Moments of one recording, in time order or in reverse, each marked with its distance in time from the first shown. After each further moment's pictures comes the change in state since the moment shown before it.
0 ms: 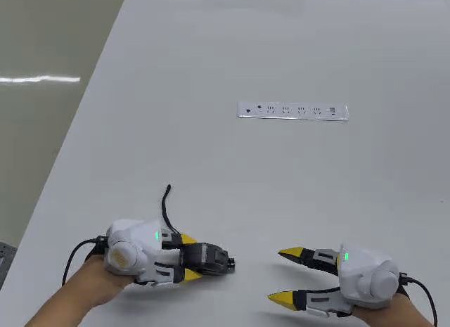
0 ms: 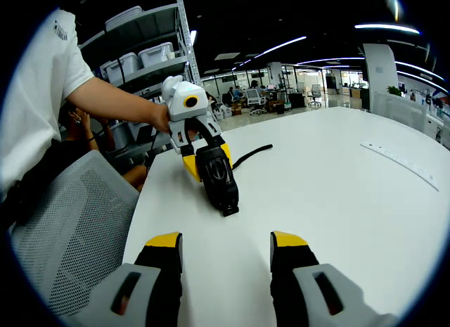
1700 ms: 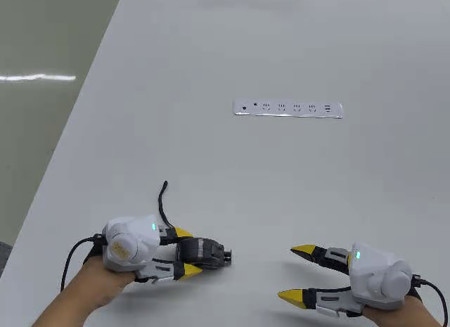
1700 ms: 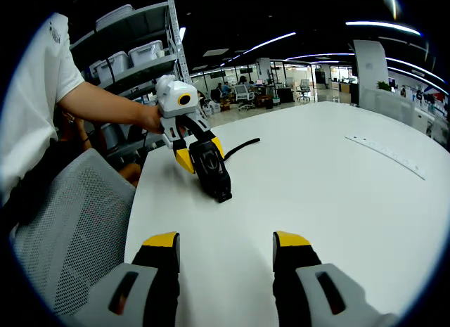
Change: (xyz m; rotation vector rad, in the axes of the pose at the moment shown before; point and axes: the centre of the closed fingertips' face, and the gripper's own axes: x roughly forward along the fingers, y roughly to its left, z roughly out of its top) left arm 0.000 0.003 0.002 -0.151 -0.013 0.068; right arm -0.028 -0.004 -0.010 0.029 0.032 -0.071
